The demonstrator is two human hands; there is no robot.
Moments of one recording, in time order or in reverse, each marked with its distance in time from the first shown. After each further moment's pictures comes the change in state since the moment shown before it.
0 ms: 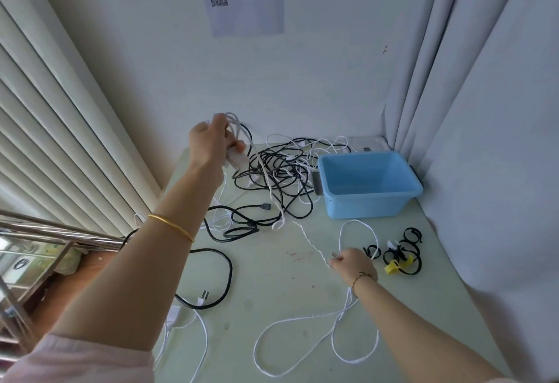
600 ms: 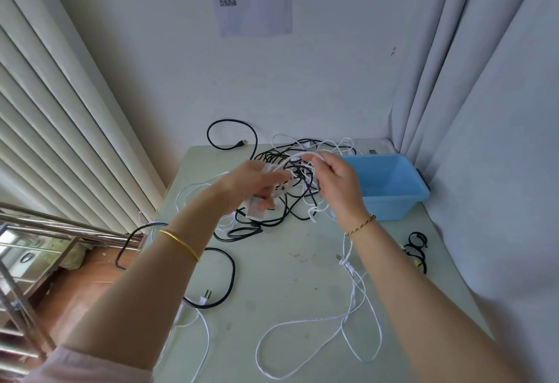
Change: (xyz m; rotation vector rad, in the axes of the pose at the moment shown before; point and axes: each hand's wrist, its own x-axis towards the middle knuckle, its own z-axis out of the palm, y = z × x) left_hand -0.030 -0.029 0.000 0.446 -0.646 -0.208; right_hand -0.045 -0.133 -0.113 0.911 0.224 -0.730
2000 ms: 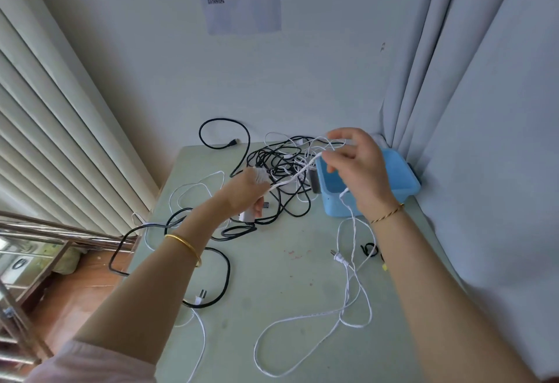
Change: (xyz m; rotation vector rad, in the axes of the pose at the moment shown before) left_hand 0.019 -0.030 0.003 0.435 0.077 0.083; right_hand -0.003 -0.035 -0.040 0.018 0.101 0.060
